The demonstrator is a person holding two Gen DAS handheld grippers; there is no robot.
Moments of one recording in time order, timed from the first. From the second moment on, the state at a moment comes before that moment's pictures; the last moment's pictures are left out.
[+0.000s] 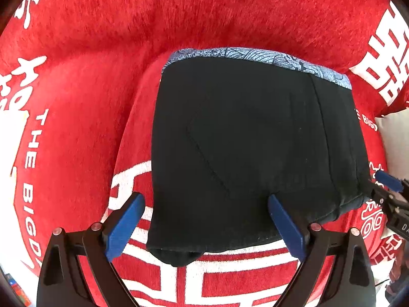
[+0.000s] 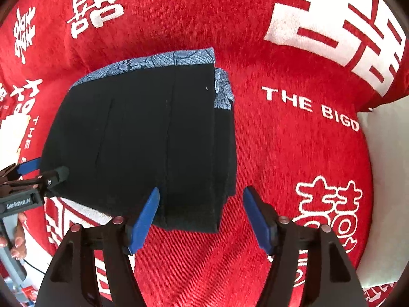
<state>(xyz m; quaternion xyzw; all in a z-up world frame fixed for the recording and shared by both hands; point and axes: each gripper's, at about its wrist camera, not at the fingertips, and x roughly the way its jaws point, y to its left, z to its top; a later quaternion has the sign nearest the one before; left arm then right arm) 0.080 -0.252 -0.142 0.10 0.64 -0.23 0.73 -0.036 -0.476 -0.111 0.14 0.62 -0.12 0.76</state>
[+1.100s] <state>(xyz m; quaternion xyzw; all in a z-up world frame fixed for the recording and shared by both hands) 0.183 -0.257 -0.209 -0.04 0.72 -0.38 0.58 0.004 -0.591 -0.204 0.46 0.55 0.16 0.67</state>
